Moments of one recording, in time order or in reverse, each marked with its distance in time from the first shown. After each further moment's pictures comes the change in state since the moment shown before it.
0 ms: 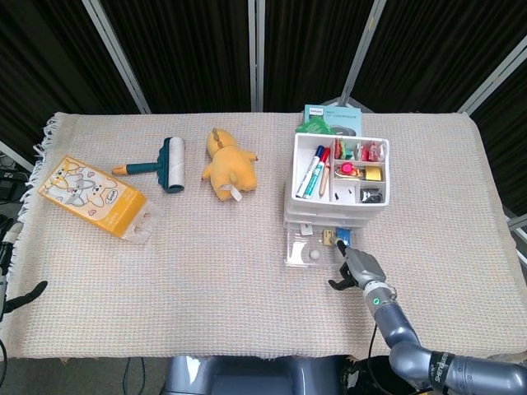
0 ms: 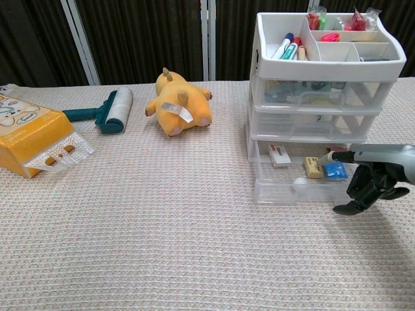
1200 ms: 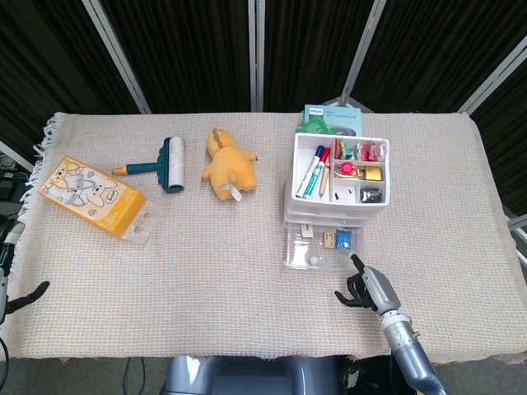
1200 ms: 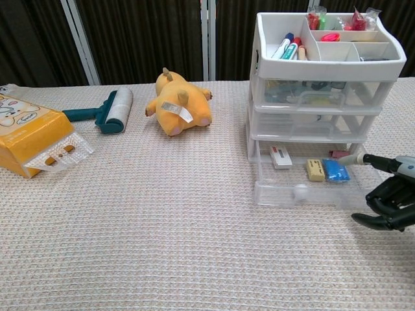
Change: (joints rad) left arm 0.003 -0.011 0.002 0.002 0.016 0.019 0.008; right arm -0.379 -0.064 -0.072 0.137 -0.790 0.083 0.604
